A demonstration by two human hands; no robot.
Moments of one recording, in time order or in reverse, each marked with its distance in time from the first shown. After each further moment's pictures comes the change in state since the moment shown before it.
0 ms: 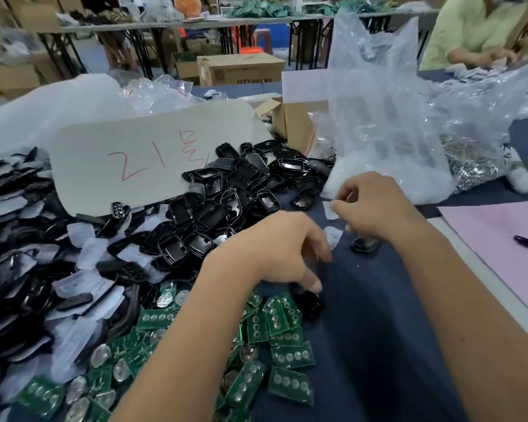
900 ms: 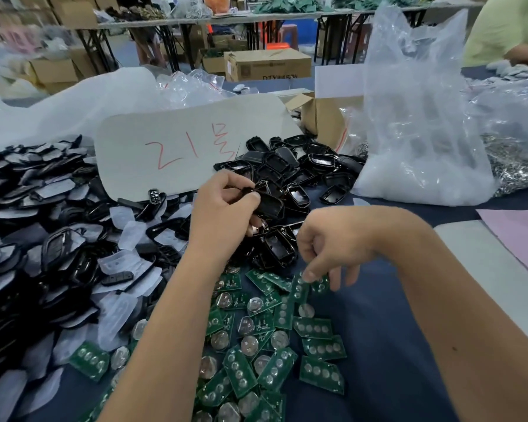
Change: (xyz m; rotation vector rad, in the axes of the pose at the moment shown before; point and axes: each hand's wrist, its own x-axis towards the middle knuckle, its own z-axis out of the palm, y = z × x) left_hand -0.052 -0.067 -0.003 -0.821 0.931 -0.261; right_hand -0.026 -0.073 0.023 -0.172 -0.911 -0.208
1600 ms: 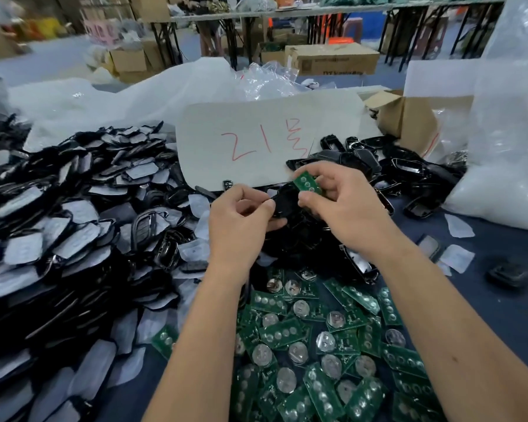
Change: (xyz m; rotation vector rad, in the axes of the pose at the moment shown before) left_hand 0.005 -0.036 -0.067 -0.168 0.251 -0.069; right_hand 0.108 -0.054 0.028 0.549 0.759 -0.548
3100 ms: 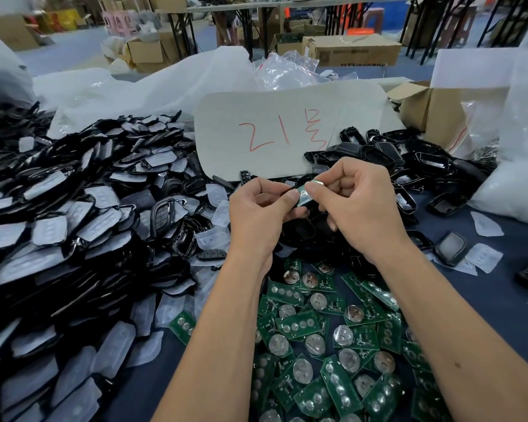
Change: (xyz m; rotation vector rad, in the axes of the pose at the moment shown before) left_hand 0.002 -0.005 0.002 -0.194 -0.007 -0.056; right_hand -0.008 -0.007 0.022 0.090 0.174 0.009
